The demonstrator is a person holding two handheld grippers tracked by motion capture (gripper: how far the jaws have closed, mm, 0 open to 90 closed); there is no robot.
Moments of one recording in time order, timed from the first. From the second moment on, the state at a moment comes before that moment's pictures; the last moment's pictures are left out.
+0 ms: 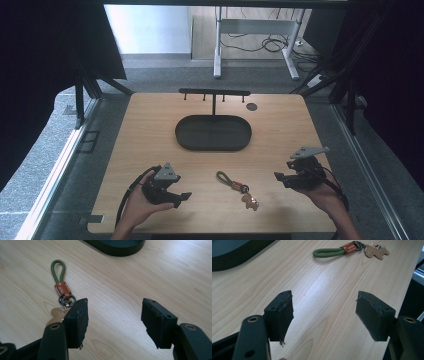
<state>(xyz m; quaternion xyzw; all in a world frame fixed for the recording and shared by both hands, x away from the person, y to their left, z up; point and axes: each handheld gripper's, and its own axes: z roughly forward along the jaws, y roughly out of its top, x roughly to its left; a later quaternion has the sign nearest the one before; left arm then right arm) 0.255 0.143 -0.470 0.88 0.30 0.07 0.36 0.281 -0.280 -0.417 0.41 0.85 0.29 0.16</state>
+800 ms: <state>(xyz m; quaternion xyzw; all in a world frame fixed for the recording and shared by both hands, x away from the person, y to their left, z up) 0.259 0.151 -0.473 0.88 0.31 0.07 0.36 0.290 -0.232 -0.430 0.36 0.89 0.25 0.13</state>
